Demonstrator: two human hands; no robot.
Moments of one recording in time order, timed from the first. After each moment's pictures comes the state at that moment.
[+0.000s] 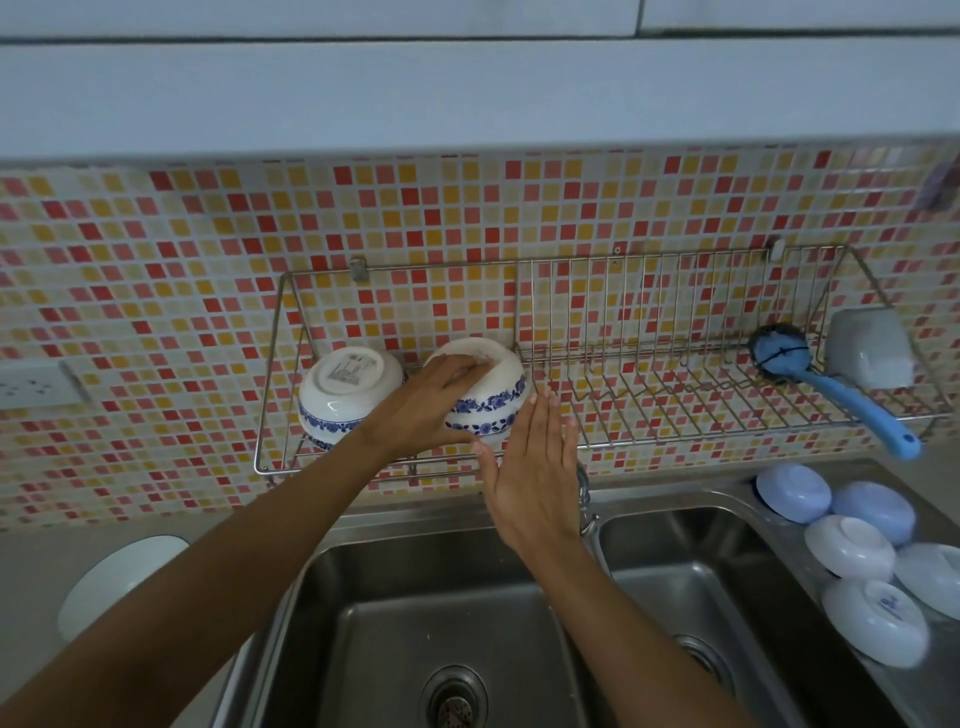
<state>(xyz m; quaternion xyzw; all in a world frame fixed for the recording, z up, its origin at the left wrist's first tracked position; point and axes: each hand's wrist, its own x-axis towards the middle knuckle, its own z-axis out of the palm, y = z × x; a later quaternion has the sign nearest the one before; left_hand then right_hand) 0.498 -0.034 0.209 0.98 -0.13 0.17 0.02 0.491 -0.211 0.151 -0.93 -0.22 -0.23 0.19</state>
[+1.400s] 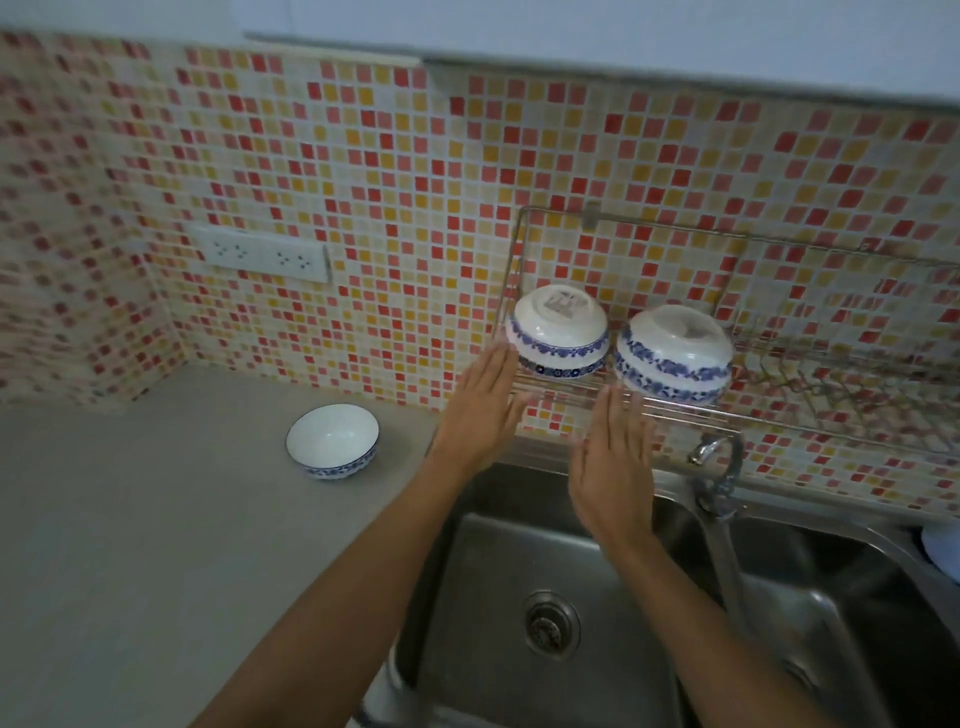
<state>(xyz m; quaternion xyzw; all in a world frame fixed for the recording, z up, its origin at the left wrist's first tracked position) 0.326 0.027 0.143 0.95 0.15 0.25 0.12 0.398 -0.140 0.116 -0.90 -0.34 -0.20 0.17</state>
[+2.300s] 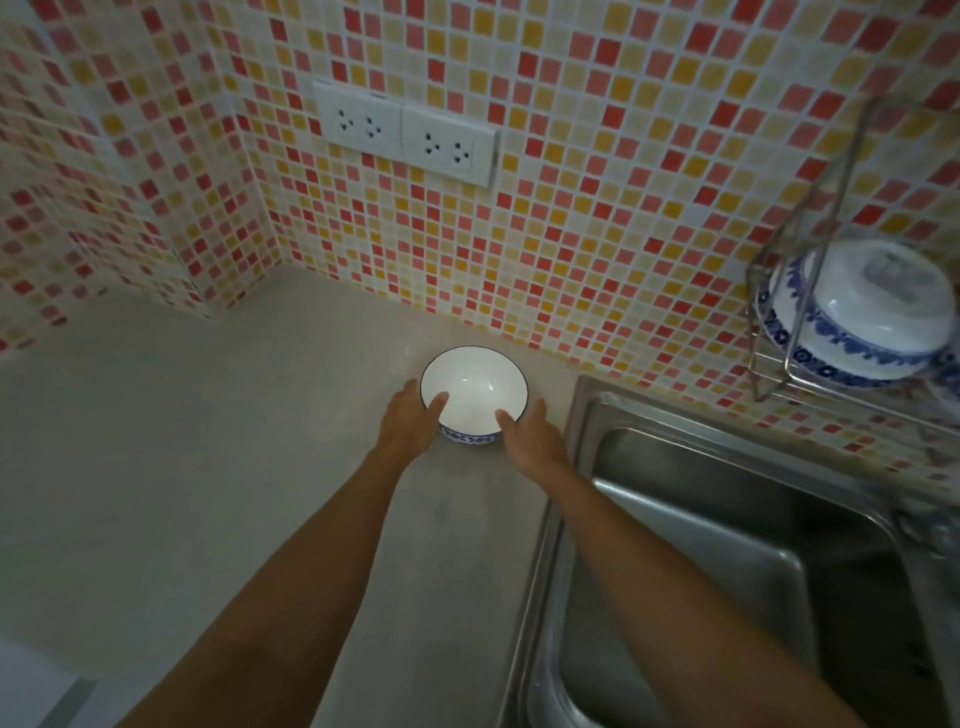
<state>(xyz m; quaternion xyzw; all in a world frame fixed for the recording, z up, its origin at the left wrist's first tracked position) 0.186 0.291 -0.018 0.75 0.48 0.11 0.44 0.299 0.163 0.001 -0.89 -0.21 0.30 0.26</state>
